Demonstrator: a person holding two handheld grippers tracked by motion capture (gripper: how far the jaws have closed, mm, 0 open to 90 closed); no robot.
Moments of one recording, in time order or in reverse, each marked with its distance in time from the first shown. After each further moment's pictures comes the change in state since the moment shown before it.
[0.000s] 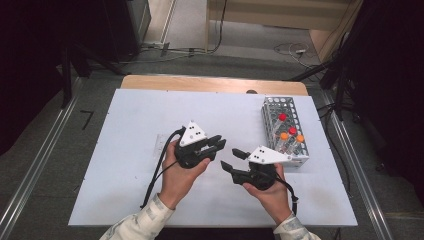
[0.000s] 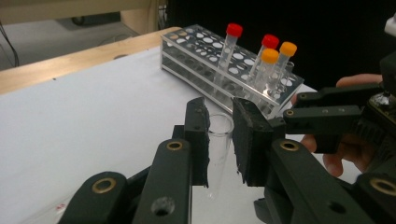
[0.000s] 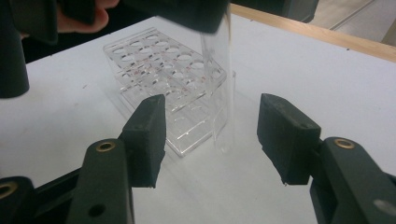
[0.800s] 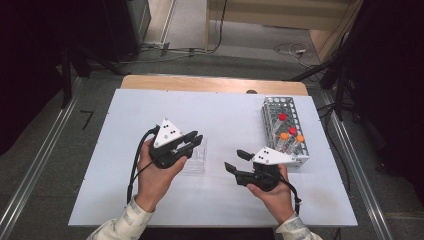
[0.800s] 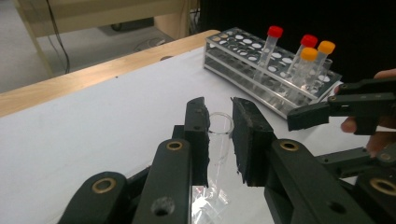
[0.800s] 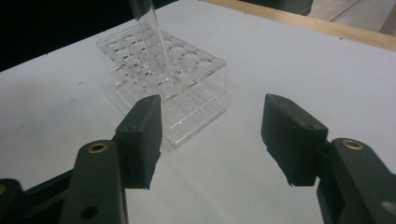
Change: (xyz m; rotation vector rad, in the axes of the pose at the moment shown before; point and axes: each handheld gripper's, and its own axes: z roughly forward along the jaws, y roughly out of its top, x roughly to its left) left arm 0.023 -0.002 -0.044 0.003 0.126 0.033; right arm -0.007 -0.007 -0.005 0.013 -0.010 0.036
